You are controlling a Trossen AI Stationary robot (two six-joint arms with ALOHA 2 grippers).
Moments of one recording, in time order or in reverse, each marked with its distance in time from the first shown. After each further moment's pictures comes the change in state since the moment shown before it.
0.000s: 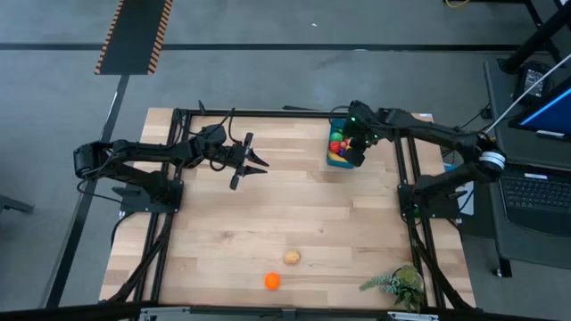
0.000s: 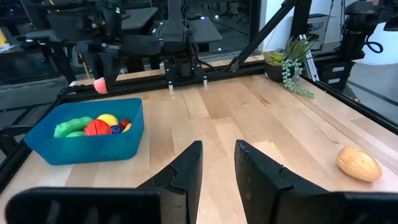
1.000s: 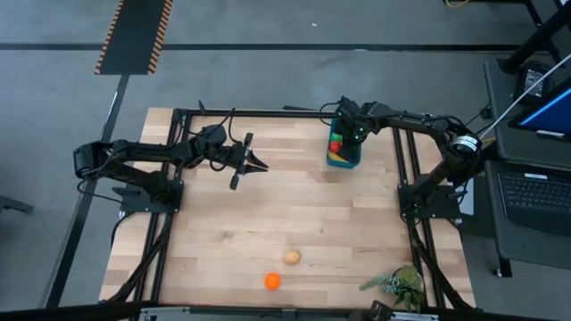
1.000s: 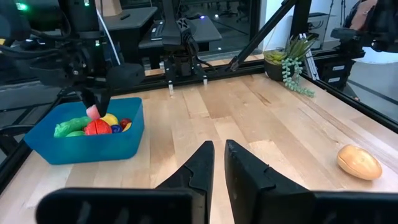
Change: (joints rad) left arm 0.000 0.000 0.000 -0.004 0.000 0.005; right arm -0.086 0.268 0.090 0.011 -0.031 -0.089
